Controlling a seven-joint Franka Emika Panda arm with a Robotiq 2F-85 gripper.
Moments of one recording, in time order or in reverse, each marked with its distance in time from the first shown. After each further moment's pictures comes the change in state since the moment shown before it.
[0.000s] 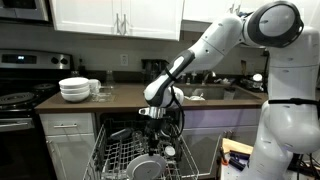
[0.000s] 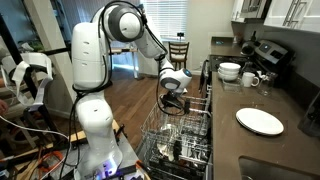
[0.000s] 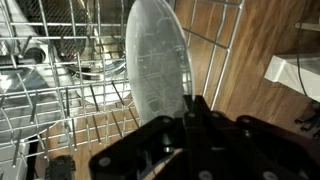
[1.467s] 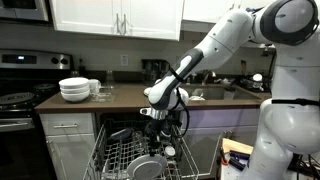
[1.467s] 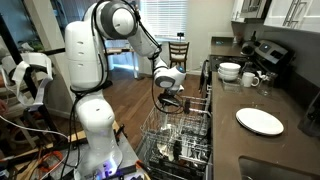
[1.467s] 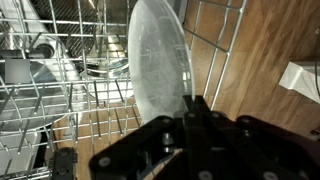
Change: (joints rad) arm 0.062 -0.071 -0.006 -0.081 -0.023 0.099 0.036
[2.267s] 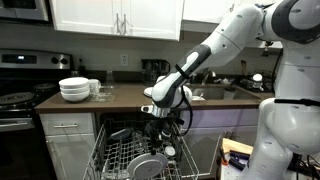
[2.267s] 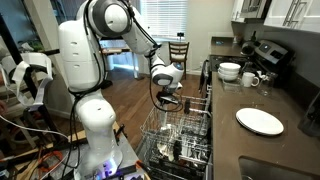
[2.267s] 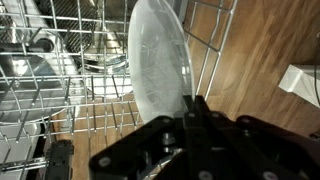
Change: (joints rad) arm 0.047 -0.066 -0.030 -0.040 -0.010 0.000 0.006
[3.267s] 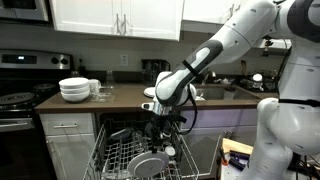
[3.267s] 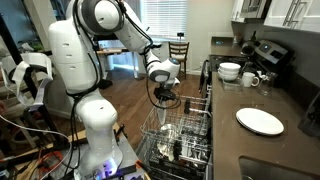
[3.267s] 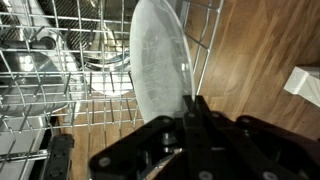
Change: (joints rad) arm 0.078 -0.086 -0.043 -0.040 -0.068 0.000 0.103
